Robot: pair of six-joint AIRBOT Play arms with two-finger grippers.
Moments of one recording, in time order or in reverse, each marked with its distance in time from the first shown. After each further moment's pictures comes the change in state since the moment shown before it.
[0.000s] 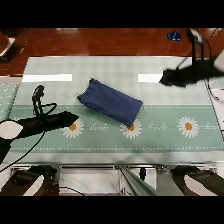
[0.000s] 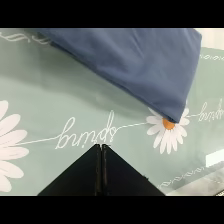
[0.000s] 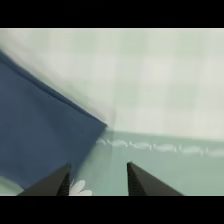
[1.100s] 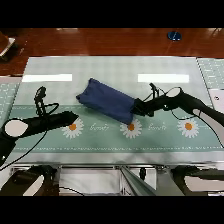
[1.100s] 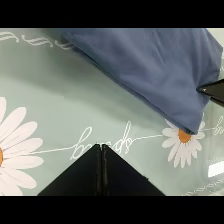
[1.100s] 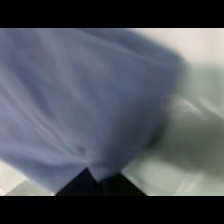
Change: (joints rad) left arm 0.000 -0.059 -0.021 -0.003 0.076 0.002; right arm 0.089 -0.433 -0.217 0.667 -0.171 -0.294
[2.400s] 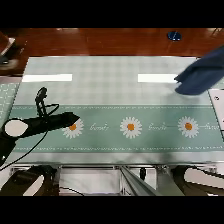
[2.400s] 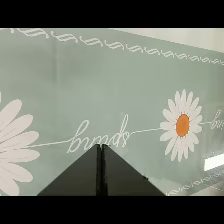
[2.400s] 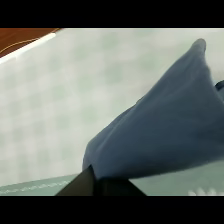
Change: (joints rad) left arm 0.000 0.000 0.000 -0.008 -0.025 0.000; right arm -0.698 0.126 1.084 -0.416 0.741 0.253
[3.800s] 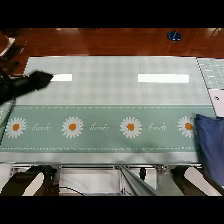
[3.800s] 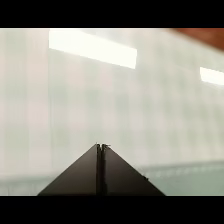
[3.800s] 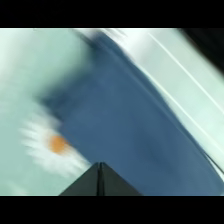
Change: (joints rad) left arm 0.203 -0.075 0.479 -0.002 -0.010 0.130; right arm -0.168 0.319 -0.454 -0.497 -0.016 0.030
